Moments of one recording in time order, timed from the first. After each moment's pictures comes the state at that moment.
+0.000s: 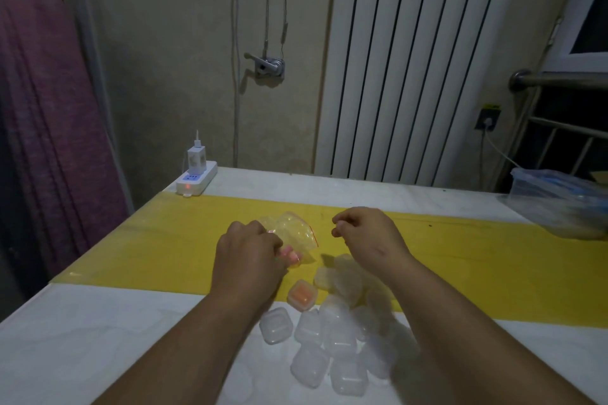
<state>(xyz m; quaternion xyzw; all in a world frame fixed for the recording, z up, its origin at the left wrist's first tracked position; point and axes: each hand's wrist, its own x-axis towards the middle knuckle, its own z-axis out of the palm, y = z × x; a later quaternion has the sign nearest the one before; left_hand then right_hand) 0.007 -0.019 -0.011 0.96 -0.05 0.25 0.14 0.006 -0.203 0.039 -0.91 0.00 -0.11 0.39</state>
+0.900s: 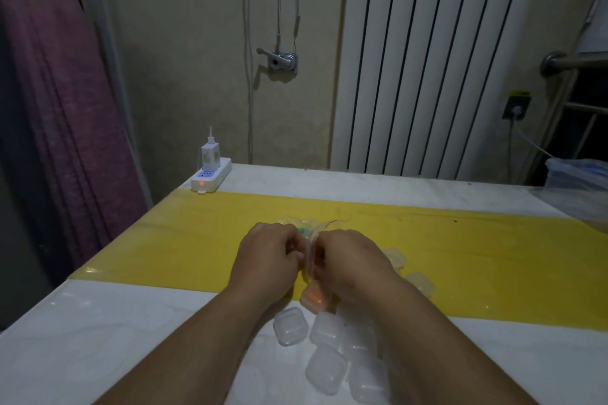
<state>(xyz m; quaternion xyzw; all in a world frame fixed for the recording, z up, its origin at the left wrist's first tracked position) 0.015 -0.019 -0.016 0.92 -0.10 0.21 0.32 0.013 -0.163 0.005 -0.98 -0.12 -0.08 0.11</state>
